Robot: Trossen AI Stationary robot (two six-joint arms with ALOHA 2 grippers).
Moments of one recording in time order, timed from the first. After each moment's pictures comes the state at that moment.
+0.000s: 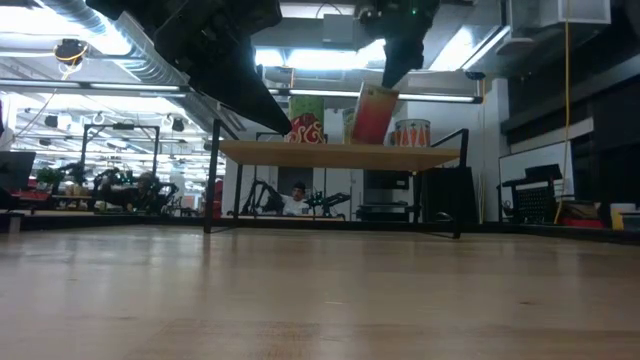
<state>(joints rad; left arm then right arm) -0.26 1.51 0.86 -0.05 -0.32 -0.12 -0.50 1.77 1.96 -1.26 0.02 -0.20</state>
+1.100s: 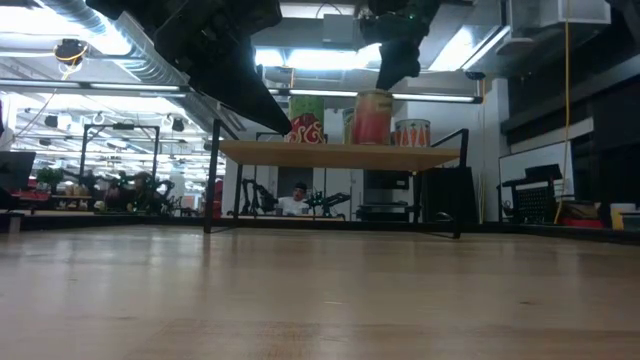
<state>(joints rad) -0.26 1.51 0.86 -0.05 -0.32 -0.12 -0.55 1.79 1.96 -1.23 -0.08 -0.19</state>
